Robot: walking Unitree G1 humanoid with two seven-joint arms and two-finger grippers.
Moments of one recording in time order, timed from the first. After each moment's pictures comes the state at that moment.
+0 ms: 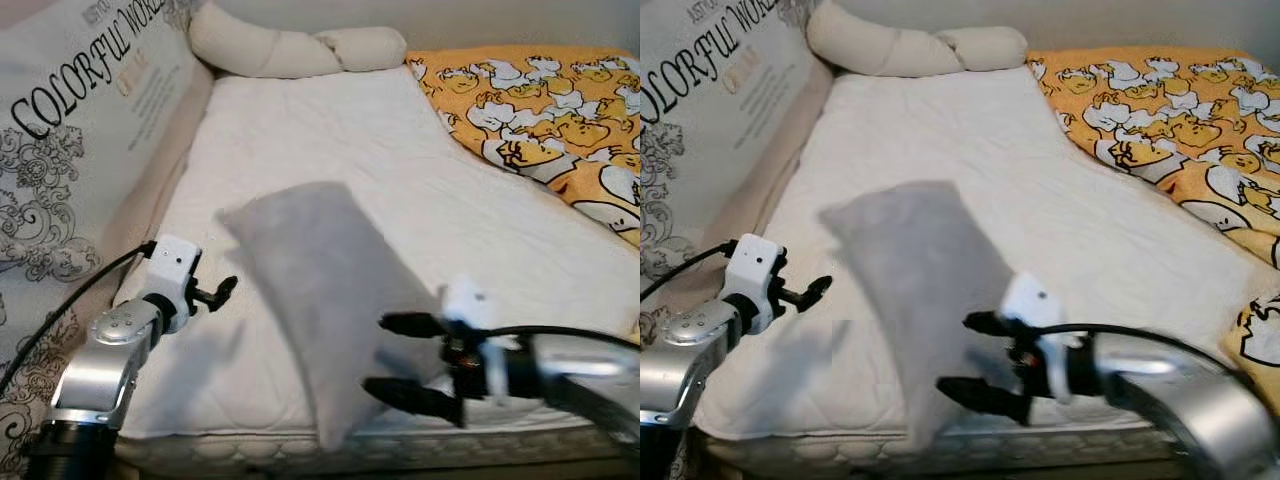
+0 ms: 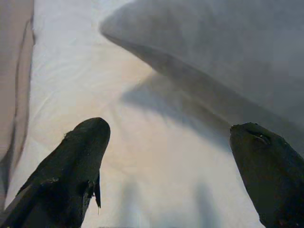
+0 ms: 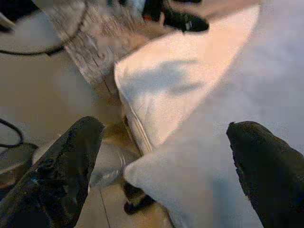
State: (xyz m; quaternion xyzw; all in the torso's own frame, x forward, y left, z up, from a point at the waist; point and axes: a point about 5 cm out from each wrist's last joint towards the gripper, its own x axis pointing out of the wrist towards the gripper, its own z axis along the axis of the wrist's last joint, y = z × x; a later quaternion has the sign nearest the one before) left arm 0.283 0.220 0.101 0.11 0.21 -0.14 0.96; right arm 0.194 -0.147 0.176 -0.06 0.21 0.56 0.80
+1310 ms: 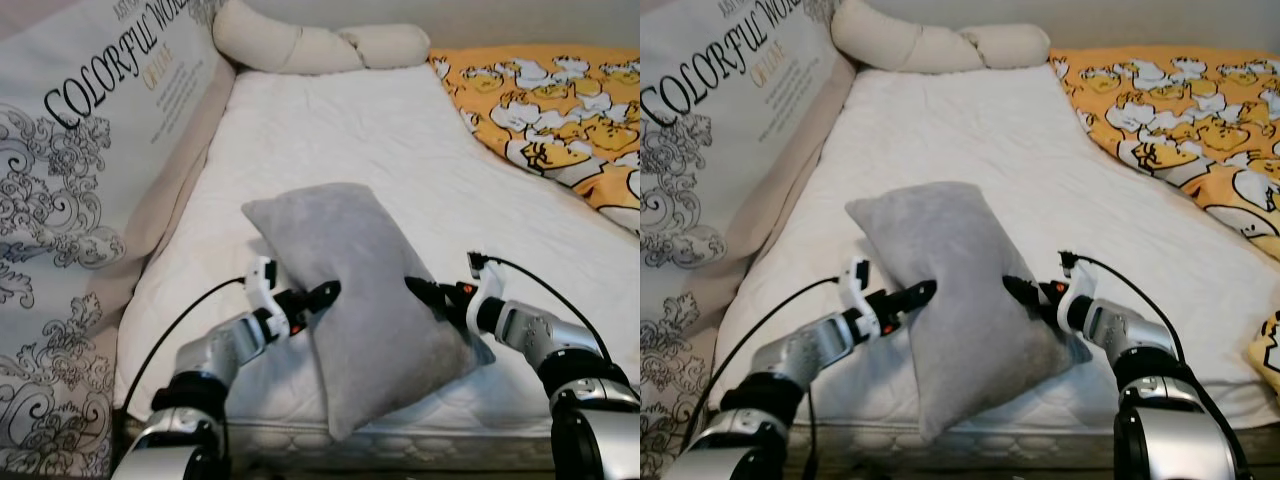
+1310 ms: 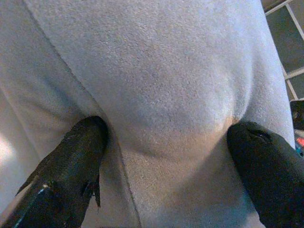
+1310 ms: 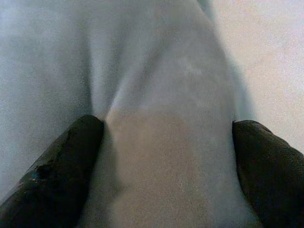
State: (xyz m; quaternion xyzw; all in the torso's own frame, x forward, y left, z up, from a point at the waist) left arm 0.304 0.096 0.037 -0.34 0.29 -0.29 0.85; right arm 0.312 -0.213 0.043 0.22 0.32 0.22 0.89
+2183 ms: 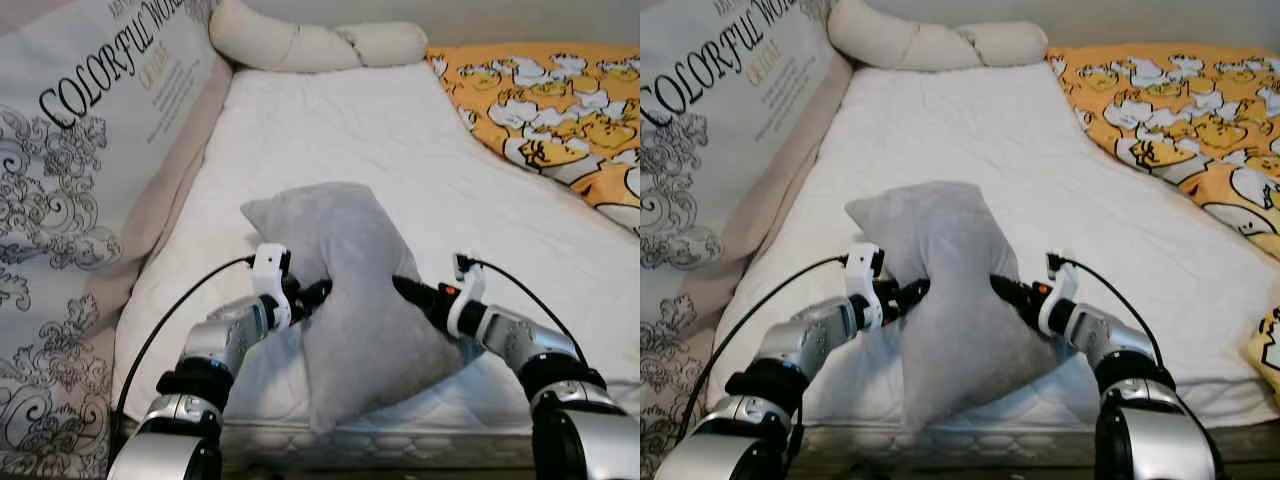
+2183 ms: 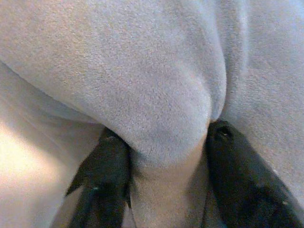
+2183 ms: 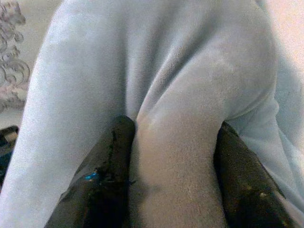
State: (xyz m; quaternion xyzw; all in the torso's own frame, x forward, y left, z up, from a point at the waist) left arm 0.318 0.098 0.051 -0.17 0.28 -0.28 0.90; right arm 0.313 -0.180 0.043 0.29 0.28 0.27 0.87
